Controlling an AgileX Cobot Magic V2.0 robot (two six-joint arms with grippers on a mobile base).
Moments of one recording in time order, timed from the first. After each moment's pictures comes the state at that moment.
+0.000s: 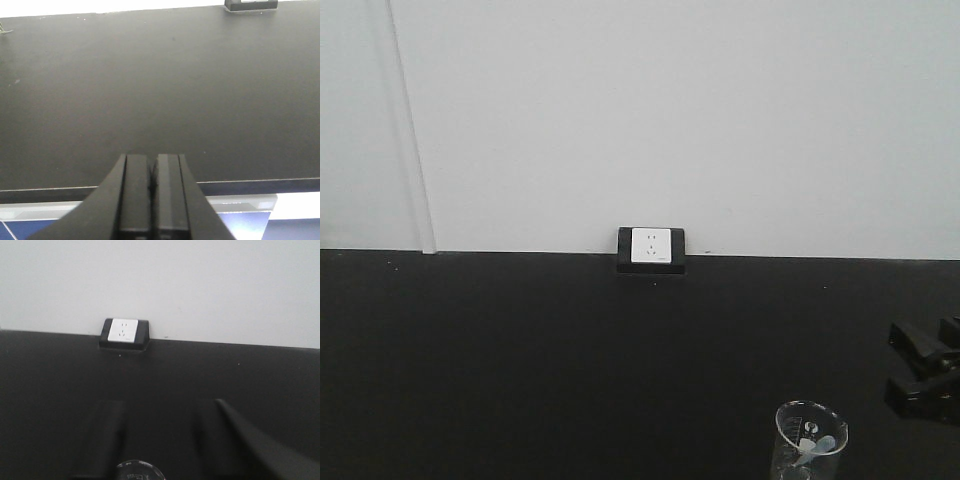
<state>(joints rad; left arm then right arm) -0.07 -0.01 0.03 -0.02 0.01 0.05 0.10 1.04 -0.61 -0.27 -0.17 0.26</state>
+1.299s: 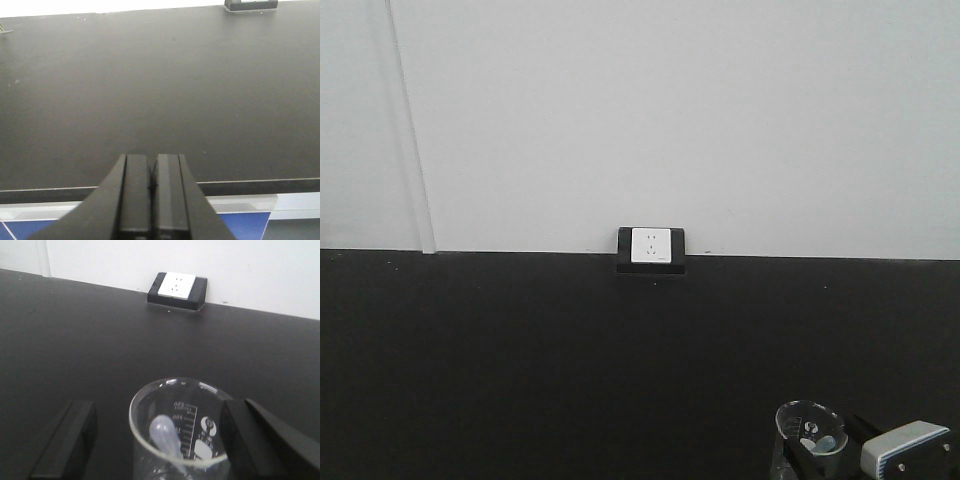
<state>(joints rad) -0.07 -0.01 0.03 -0.02 0.01 0.05 0.10 1.71 -0.35 -0.27 -1.13 0.03</state>
